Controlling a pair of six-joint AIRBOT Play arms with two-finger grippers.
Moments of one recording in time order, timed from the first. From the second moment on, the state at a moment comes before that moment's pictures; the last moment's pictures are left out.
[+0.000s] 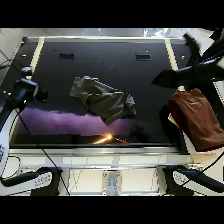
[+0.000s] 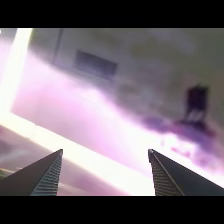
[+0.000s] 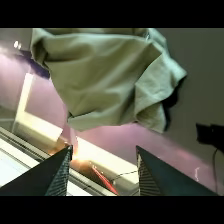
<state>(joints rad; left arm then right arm) 0.03 -1.30 1.07 2.14 -0.99 -2.11 0.00 -1.20 1.45 -0.96 1.40 1.38</state>
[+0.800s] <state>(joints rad) 0.16 -1.40 0.95 0.98 -0.69 -1.89 0.30 -1.47 1.15 -1.13 0.97 1.45</state>
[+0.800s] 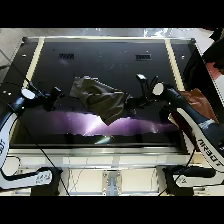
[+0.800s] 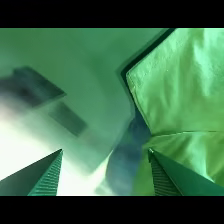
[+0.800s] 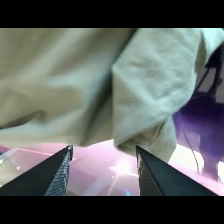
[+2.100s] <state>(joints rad) 0.01 -1.73 1.02 0.00 -0.45 -1.28 0.31 -1.51 1.15 -1.07 0.93 1.45</state>
